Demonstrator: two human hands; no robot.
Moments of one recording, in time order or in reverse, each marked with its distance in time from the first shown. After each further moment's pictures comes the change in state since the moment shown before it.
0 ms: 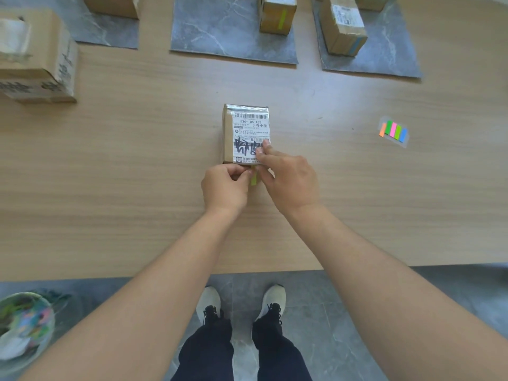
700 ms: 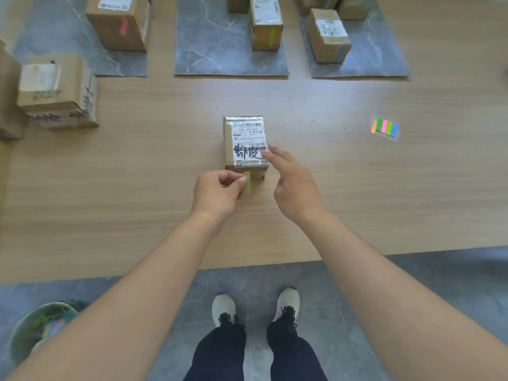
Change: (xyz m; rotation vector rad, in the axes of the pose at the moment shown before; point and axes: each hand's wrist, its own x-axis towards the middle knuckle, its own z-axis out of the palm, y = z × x) left_hand -0.029 0.018 -0.041 -0.123 -0.142 -0.002; right_hand -0.026 -0.003 -0.024 0.243 -0.062 0.082
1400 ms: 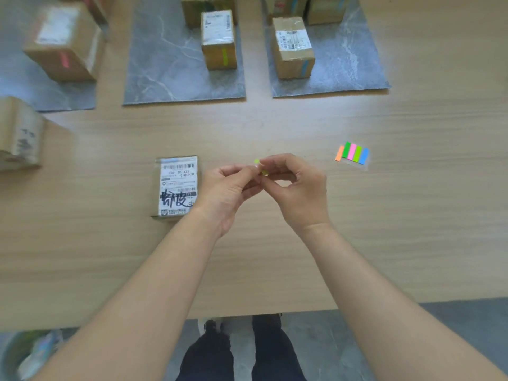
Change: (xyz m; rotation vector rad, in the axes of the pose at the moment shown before) left_hand 0.039 0.117 0.170 -0.452 -0.111 -0.244; right_hand 0.066 0.109 -0.111 0.633 0.248 -0.031
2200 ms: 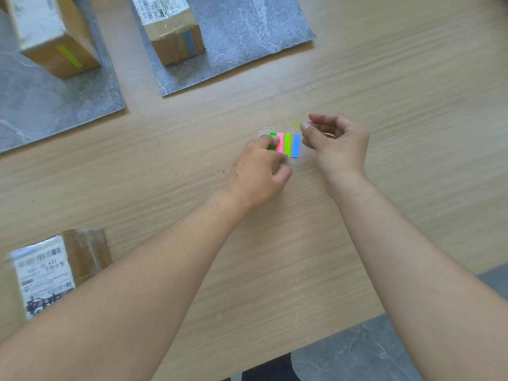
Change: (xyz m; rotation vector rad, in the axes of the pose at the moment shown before) left_hand 0.162 -0.094 0.188 1.297 -0.497 0.705; right_hand 0.116 0.141 -0.183 0.188 0.549 0.482
